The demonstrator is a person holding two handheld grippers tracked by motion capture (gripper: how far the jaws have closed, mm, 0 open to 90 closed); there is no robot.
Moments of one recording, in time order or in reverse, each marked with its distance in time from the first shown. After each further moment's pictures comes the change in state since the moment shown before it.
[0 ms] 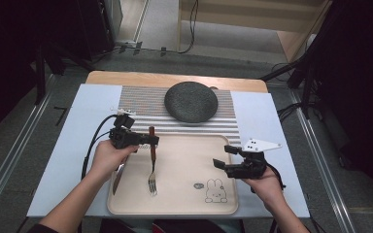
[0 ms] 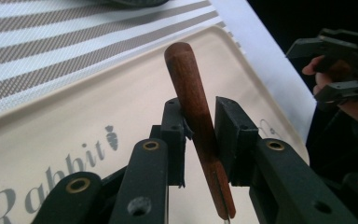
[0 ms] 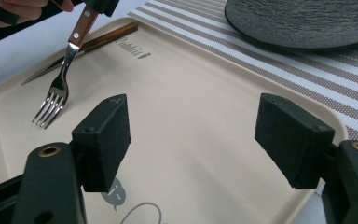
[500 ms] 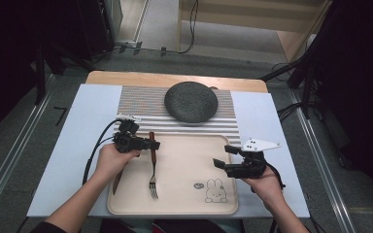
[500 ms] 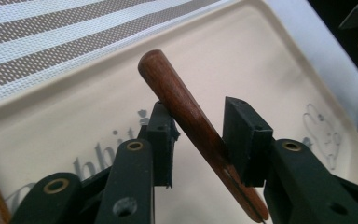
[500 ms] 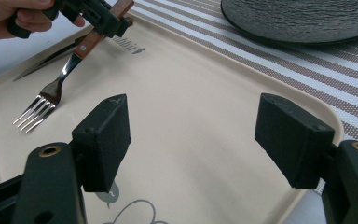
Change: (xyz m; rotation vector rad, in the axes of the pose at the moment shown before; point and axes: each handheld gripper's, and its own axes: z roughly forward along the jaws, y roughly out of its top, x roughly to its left) left arm 0.013 -0.011 0.021 0.052 0.090 0.052; right arm -0.002 -0.001 0.002 0.010 -0.010 0.004
